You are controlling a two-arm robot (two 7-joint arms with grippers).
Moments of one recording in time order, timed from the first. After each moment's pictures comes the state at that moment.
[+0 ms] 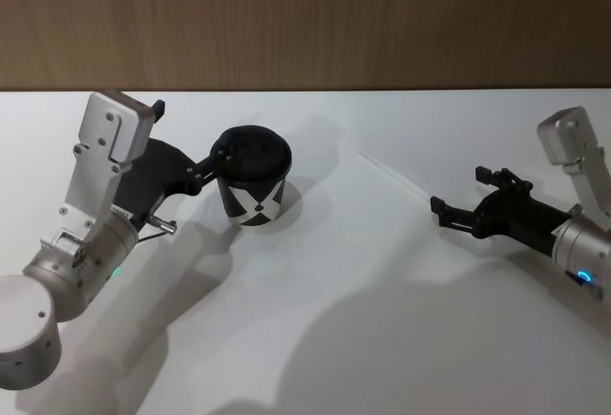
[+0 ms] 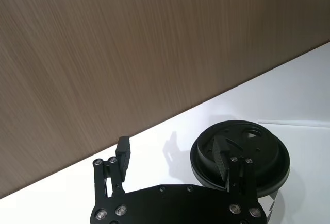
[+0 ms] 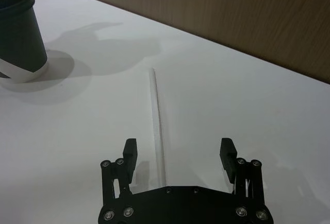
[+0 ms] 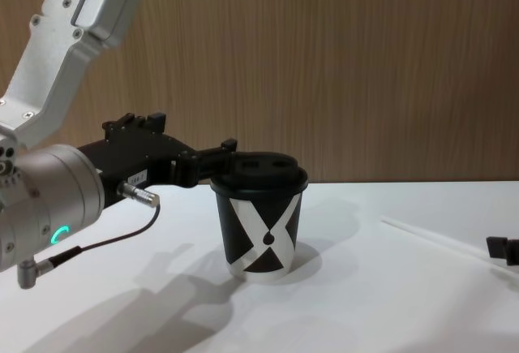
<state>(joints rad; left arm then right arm) -0.24 0.38 0.45 -1.63 -0.20 0.01 -0.01 0.25 0.58 -0.27 -1.42 0.37 0.20 0.46</state>
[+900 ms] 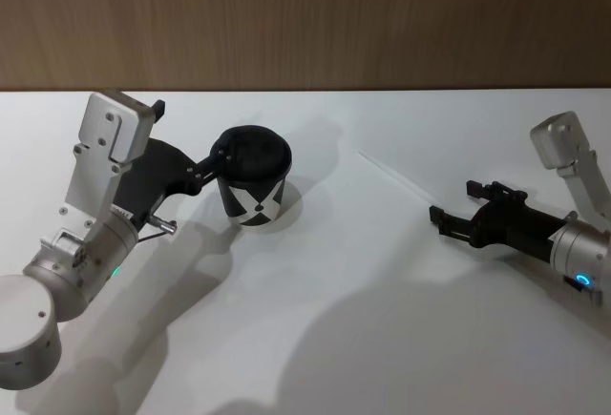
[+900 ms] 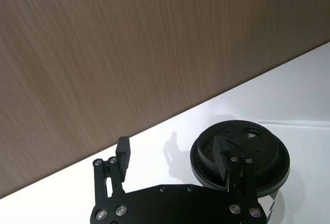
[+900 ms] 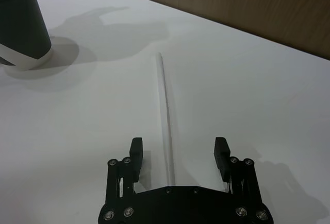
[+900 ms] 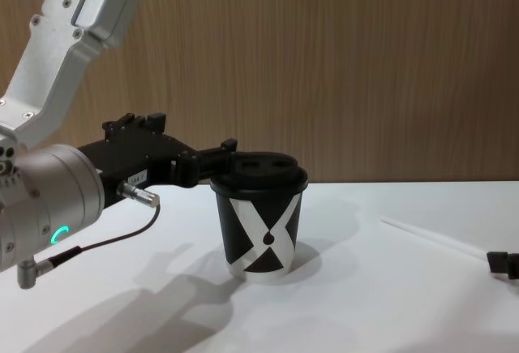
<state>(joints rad) -0.24 0.38 0.45 -1.63 -0.20 0.01 -0.01 0.27 0.60 -0.30 -1.40 0.40 0.24 0.48</state>
